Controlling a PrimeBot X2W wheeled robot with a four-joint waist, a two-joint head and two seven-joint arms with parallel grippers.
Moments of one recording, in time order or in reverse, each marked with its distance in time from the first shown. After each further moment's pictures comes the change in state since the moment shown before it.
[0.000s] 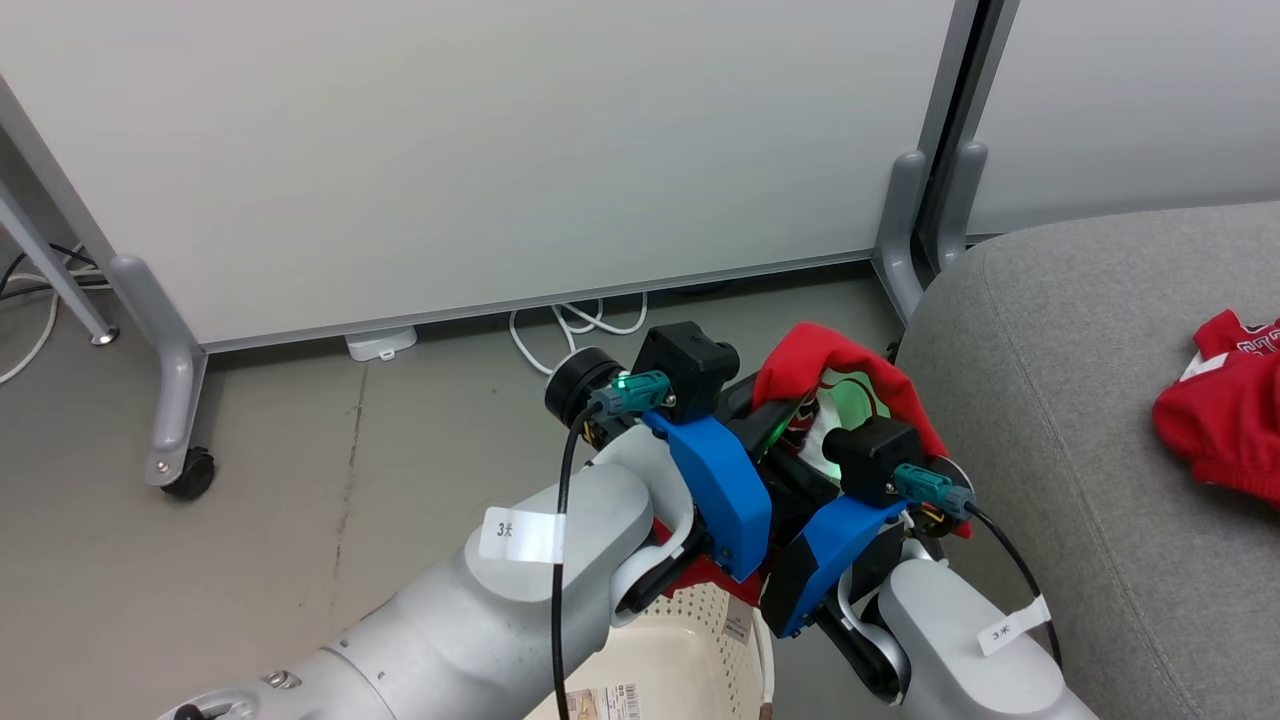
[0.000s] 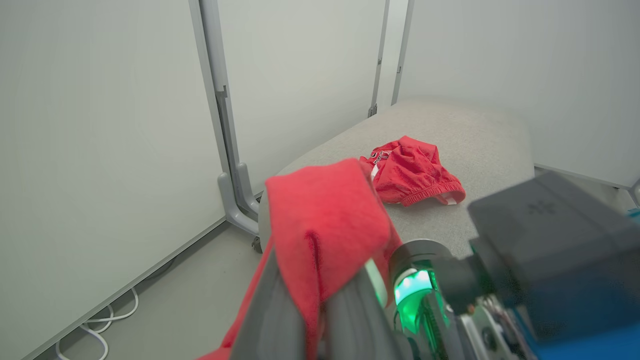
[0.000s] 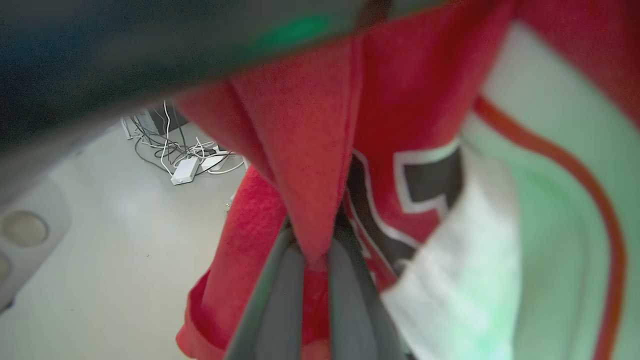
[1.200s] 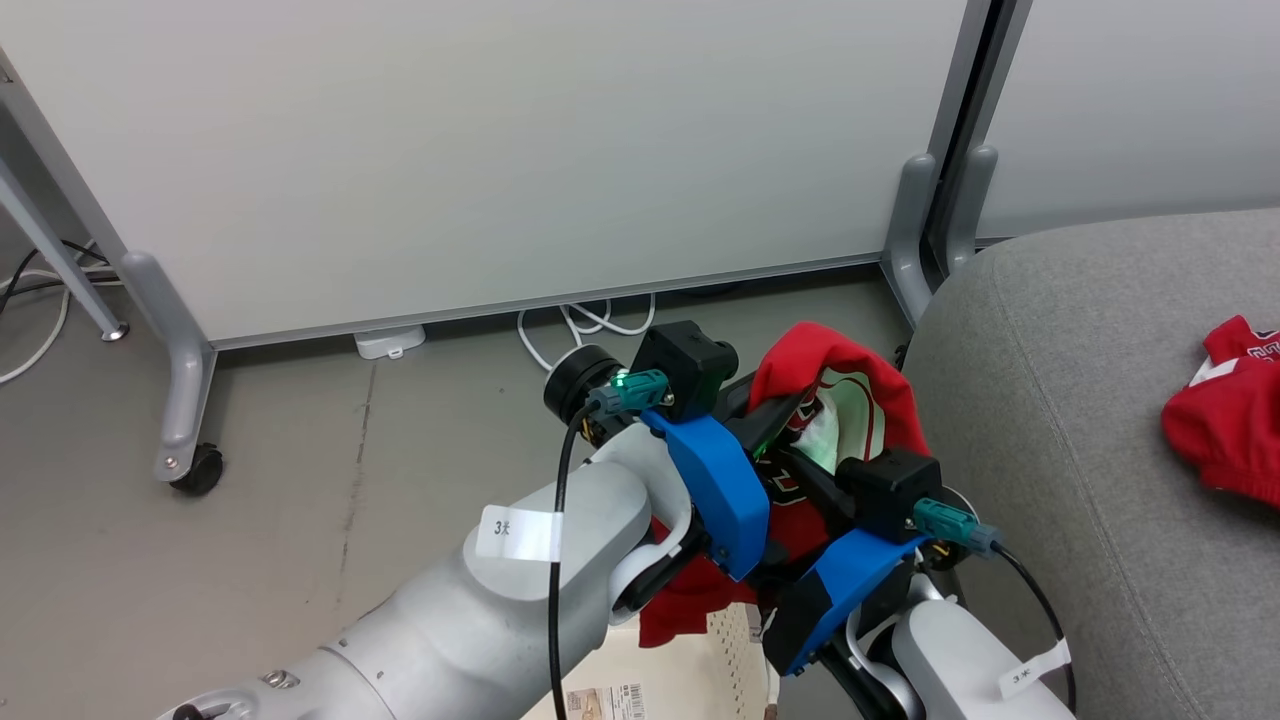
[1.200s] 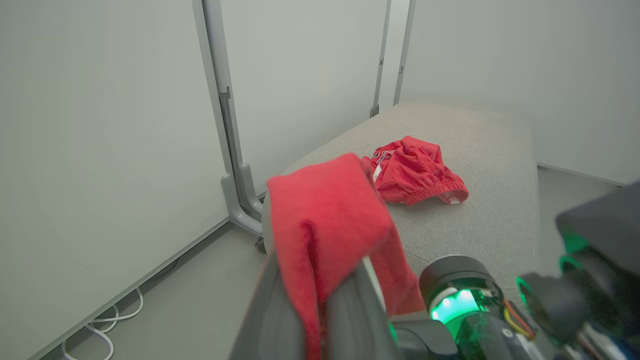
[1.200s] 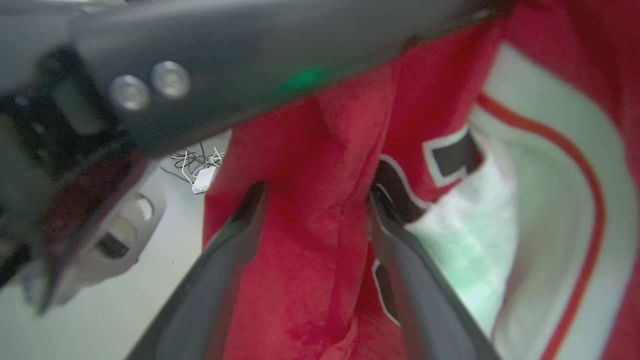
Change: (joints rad) left arm 0.000 0.000 0.008 0.007 0.016 0.000 0.000; right arm 0.156 0.000 -0.079 -0.245 -0.030 0.000 0.090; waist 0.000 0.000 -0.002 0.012
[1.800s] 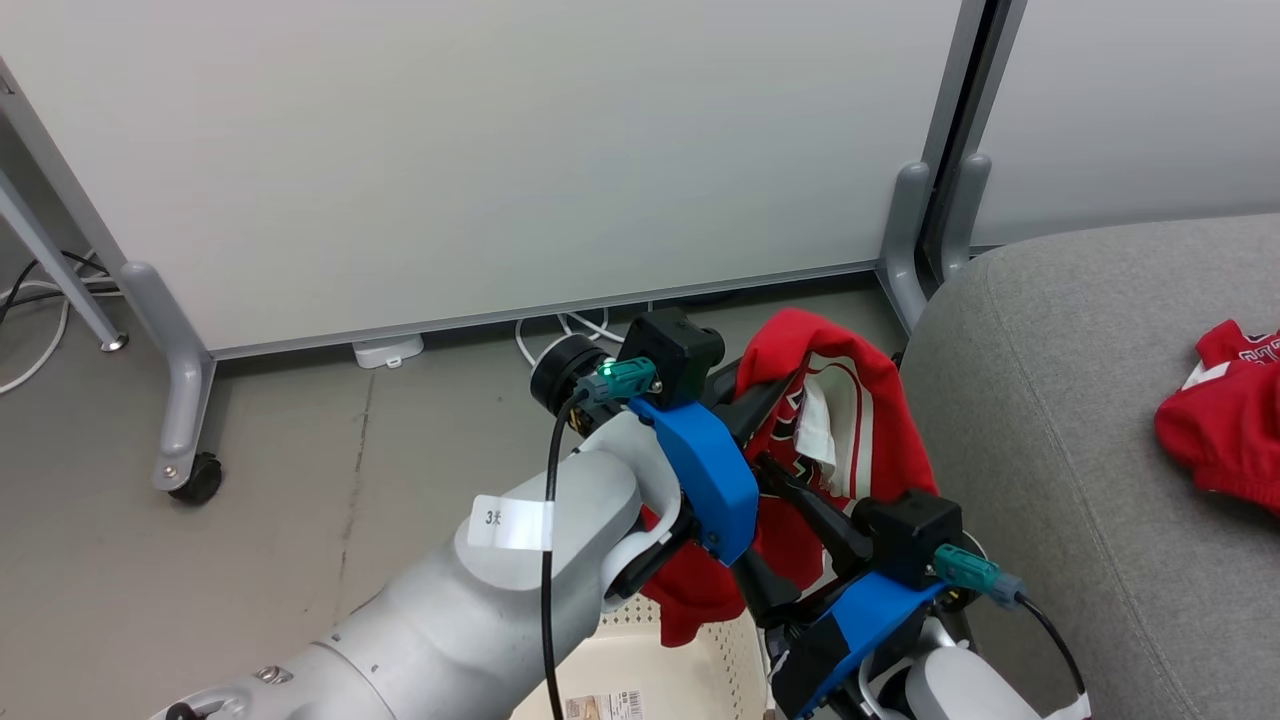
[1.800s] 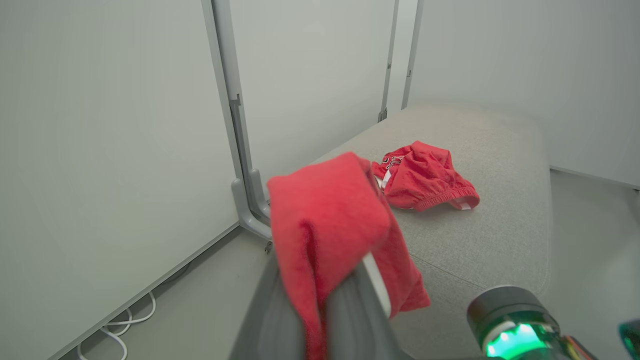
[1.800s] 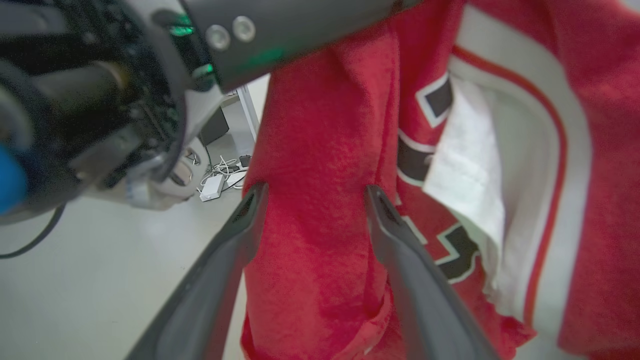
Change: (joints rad) left arm -0.006 0.000 0.024 0.026 0.013 0.000 0.000; right arm 0.101 0.000 -0.009 -0.115 -0.003 0.000 0.014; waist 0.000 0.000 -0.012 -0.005
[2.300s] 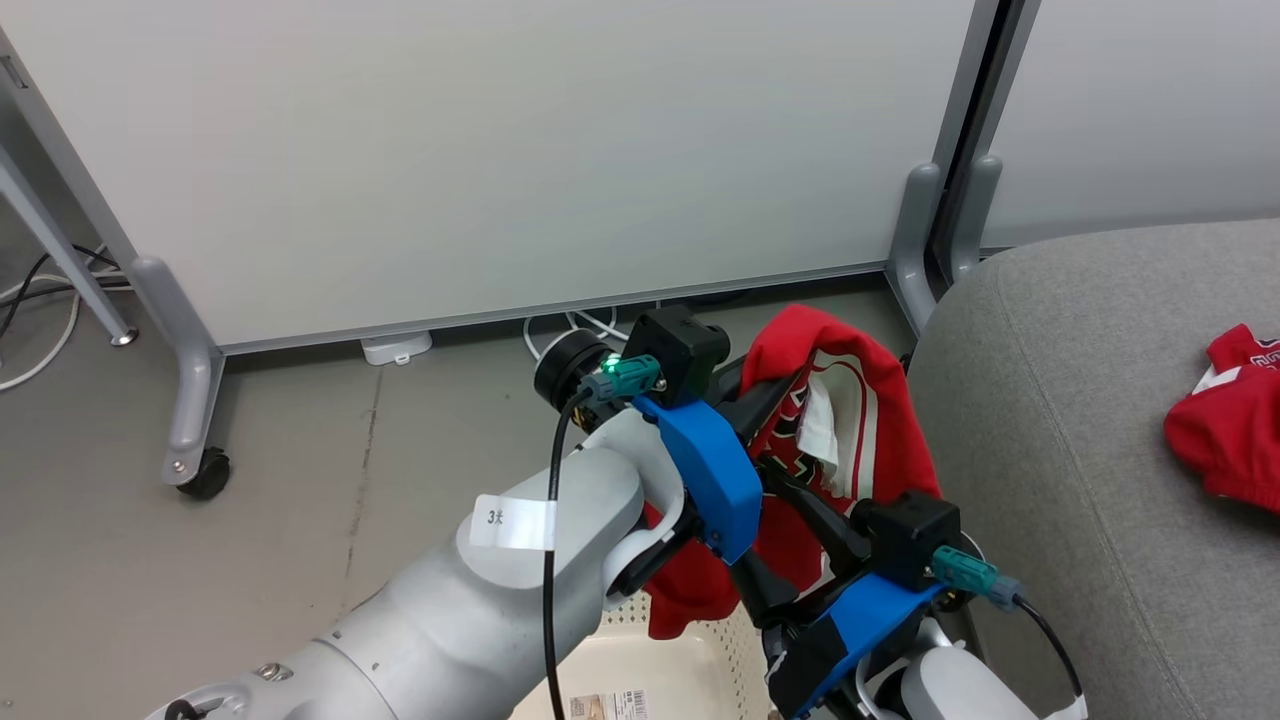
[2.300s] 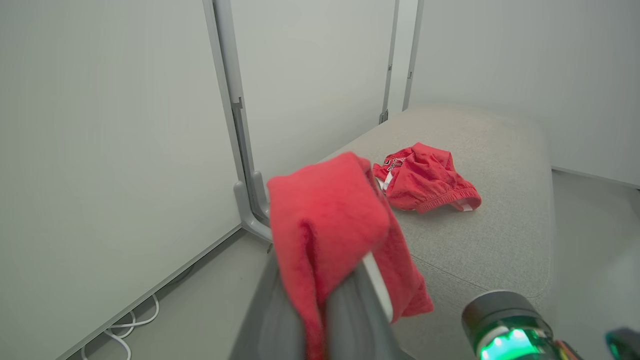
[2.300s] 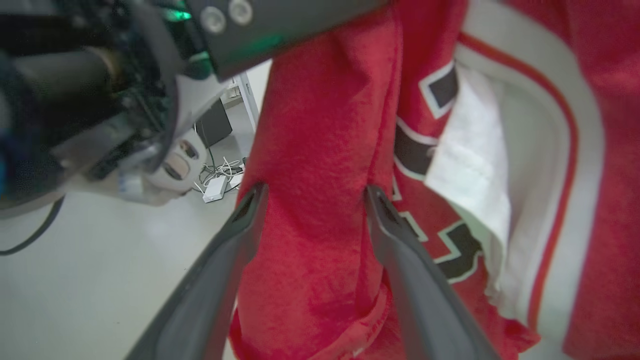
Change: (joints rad) left arm -0.006 0.000 -0.001 -0.012 0.007 0.000 0.000; right arm -0.008 0.000 -0.001 0.024 -0.002 0.000 -0.025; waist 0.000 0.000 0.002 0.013
